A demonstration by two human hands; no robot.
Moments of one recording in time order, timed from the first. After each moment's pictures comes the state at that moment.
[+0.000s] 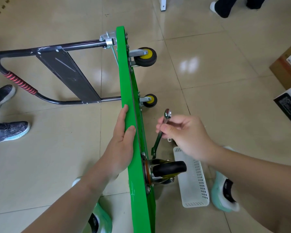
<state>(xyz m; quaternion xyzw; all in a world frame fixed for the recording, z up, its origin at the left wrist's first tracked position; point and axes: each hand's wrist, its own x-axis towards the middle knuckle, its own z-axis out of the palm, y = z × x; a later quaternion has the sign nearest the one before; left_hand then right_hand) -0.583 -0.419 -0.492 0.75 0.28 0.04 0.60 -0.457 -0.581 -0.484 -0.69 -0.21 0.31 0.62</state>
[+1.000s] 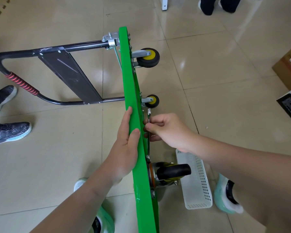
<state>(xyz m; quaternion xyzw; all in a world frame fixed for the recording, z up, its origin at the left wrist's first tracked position) -0.581 -0.421 -0.488 0.75 0.28 0.03 0.60 -0.447 -0.526 -0.511 -0.67 -0.15 0.43 0.59</state>
